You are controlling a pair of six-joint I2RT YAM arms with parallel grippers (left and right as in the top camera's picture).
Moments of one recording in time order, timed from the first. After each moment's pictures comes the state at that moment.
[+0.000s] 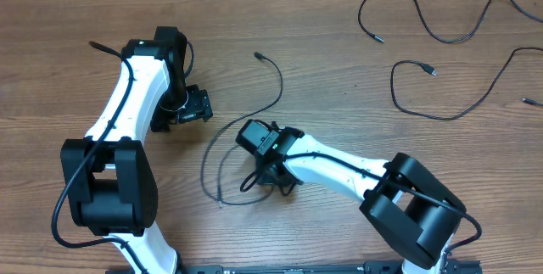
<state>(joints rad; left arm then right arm) -0.06 1.92 1.50 -1.22 0.01 -0.36 0.89 1.94 1.22 -0.79 -0.01 0.96</state>
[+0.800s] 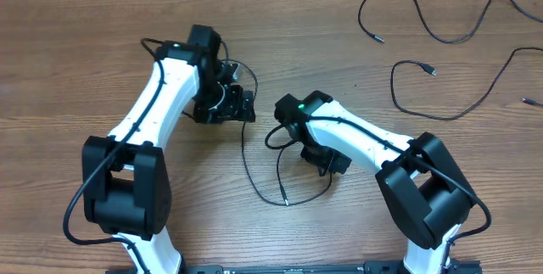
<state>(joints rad) -0.22 1.92 1.50 -1.12 0.33 -0.14 0.68 1.96 1.31 -1.23 0.23 1.22</state>
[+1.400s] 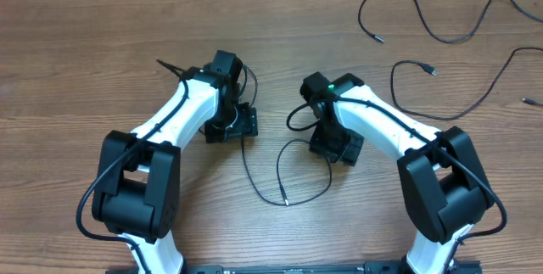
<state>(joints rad) -0.30 1.92 1.28 -0.91 0.17 -0.43 0.52 1.93 1.32 -1.15 -0.02 0.92</state>
